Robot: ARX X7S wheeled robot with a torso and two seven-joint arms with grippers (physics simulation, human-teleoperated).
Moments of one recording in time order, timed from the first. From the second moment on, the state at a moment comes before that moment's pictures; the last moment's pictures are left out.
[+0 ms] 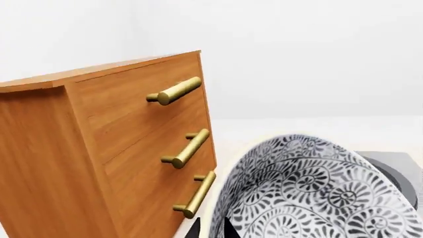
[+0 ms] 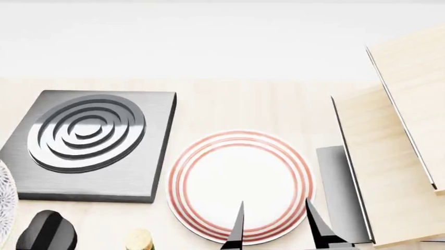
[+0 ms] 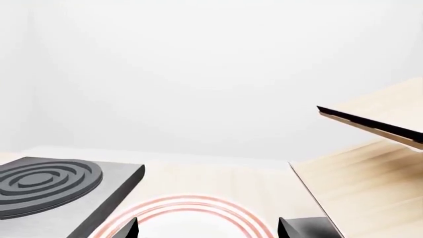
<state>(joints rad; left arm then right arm) 0.20 -0.82 -0.39 0.67 -0.84 -0.56 -0.55 0.15 0.39 -0.49 -0.20 0.30 -0.02 0.44</state>
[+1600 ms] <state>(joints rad) -0.81 -0.81 0.06 0.26 -1.00 -0.88 -0.61 0.15 0.39 -0.50 -0.19 0.31 -0.03 0.45</state>
